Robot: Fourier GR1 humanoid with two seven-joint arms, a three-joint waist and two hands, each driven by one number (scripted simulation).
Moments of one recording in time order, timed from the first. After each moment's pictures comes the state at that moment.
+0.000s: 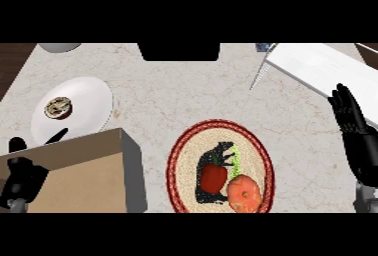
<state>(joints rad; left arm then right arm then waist) 0.02 0.60 -0.20 -1.34 0.39 0.19 0.19 -0.05 -0.39 0.01 -1.60 -0.10 -0.06 -0.23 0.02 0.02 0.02</state>
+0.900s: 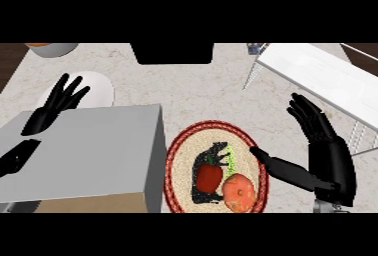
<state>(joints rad) -0.21 0.55 -0.23 -1.43 0.49 0.23 -0.12 0.00 -0.15 0.18 -1.89 0.07 -0.37 0.15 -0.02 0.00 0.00</state>
